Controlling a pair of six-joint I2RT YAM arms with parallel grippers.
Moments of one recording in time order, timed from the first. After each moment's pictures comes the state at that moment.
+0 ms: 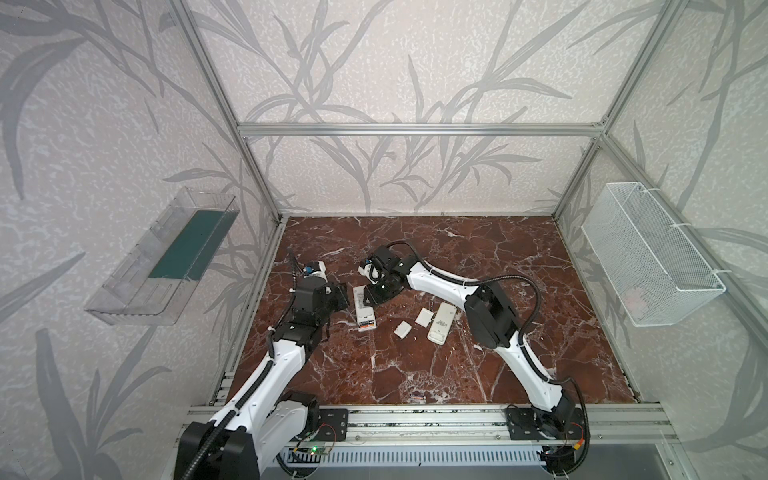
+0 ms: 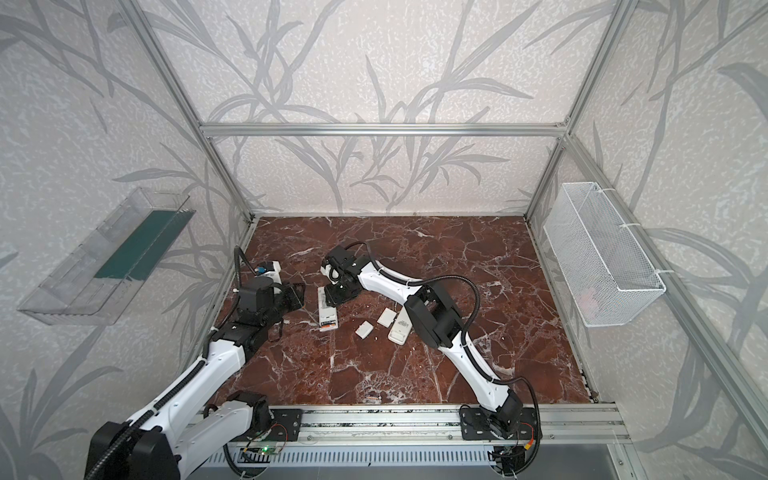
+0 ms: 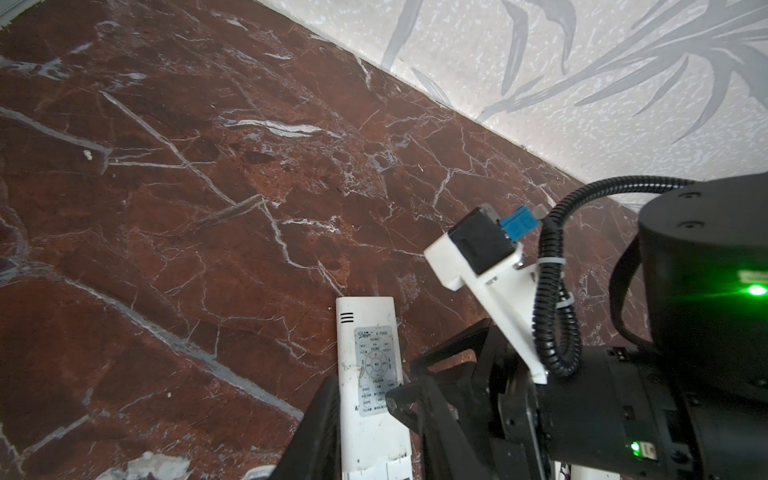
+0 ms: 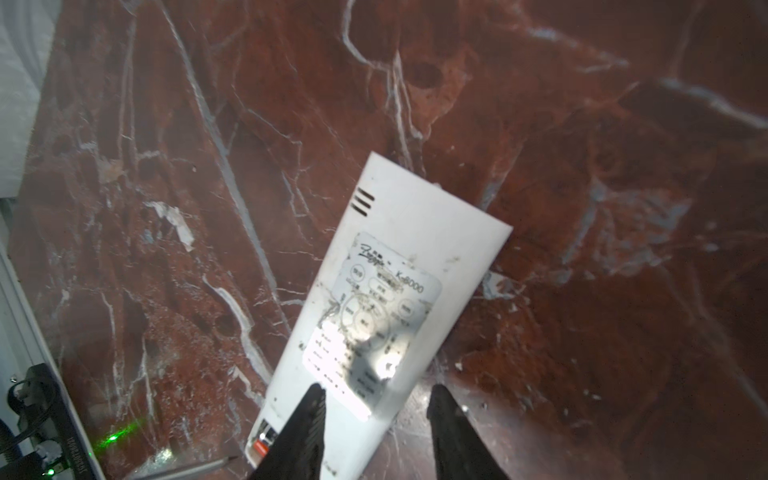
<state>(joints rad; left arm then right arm) -0.17 0.98 0.52 -0.08 0.01 -0.51 0.85 2.47 2.10 -0.72 -0.35 0.29</state>
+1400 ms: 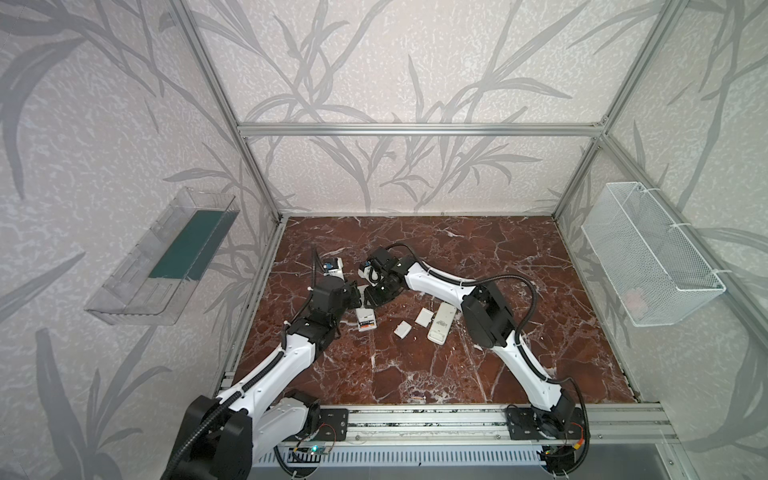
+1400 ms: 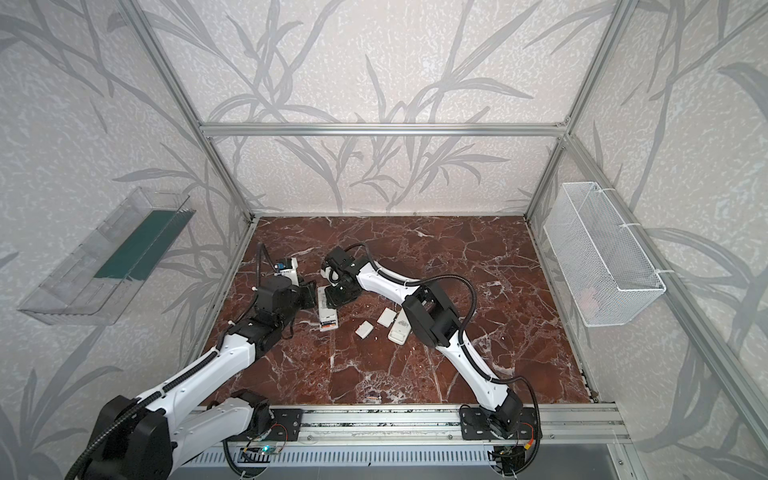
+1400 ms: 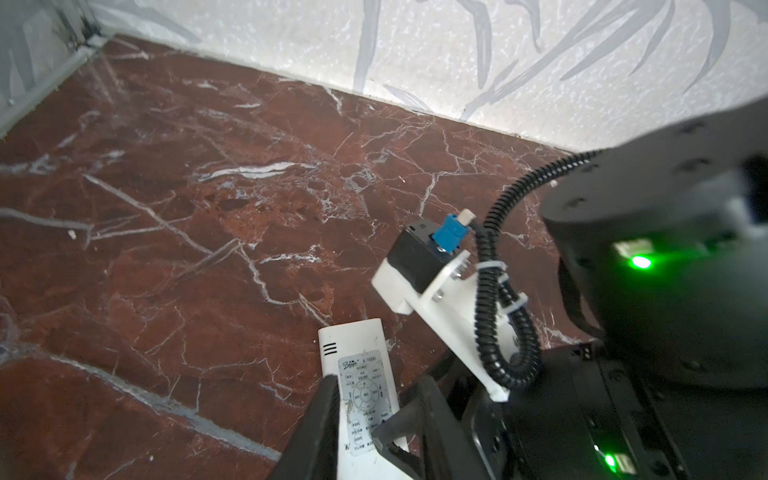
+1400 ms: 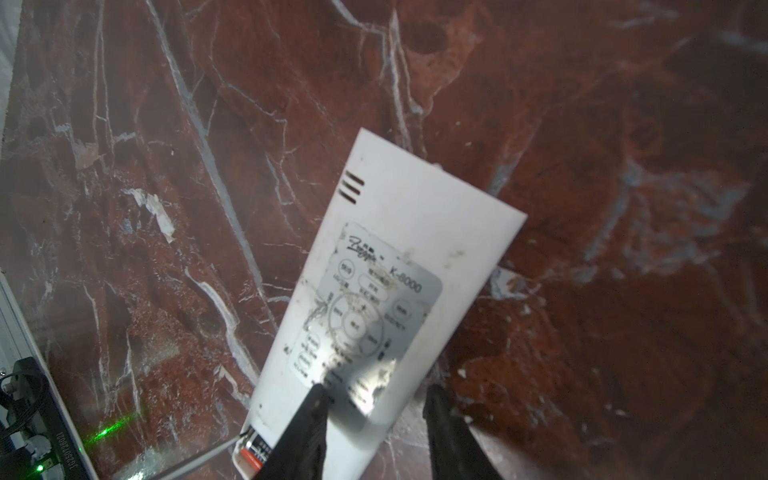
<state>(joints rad) -0.39 1.05 0.52 0.04 -0.20 -0.38 0.85 2.49 2.12 -0.76 -0.36 0.28</state>
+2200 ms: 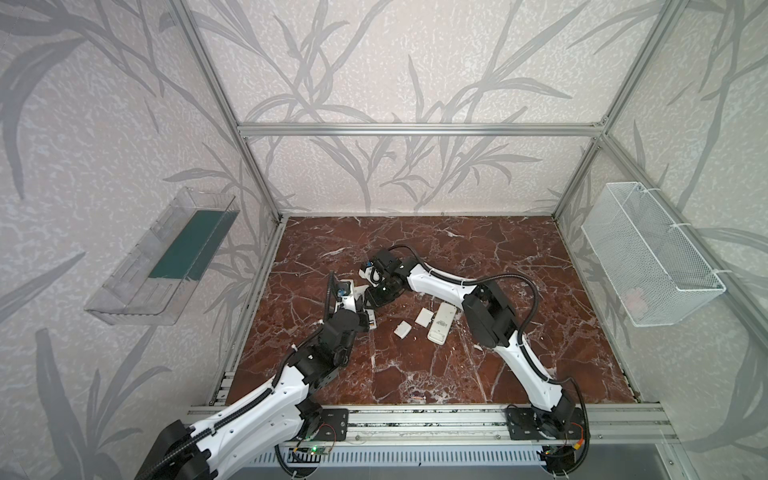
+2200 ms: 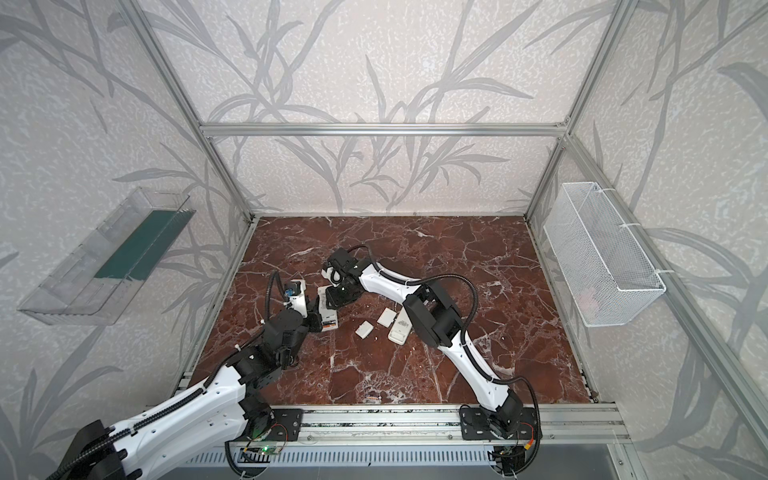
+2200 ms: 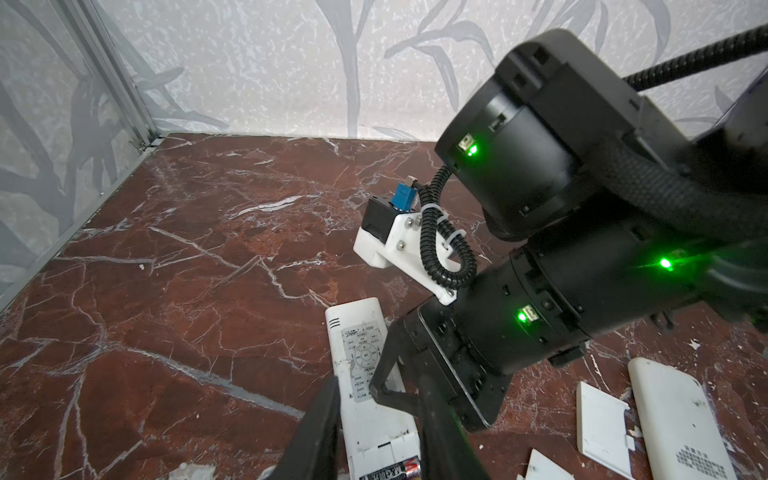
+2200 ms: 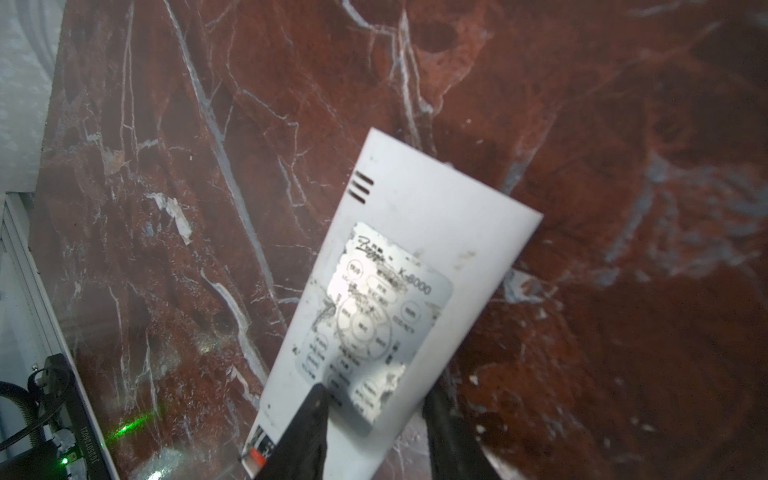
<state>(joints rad) -0.66 0.81 0.35 0.07 -0.56 -0.30 0.85 2.46 2.04 -0.68 -0.39 0.30</state>
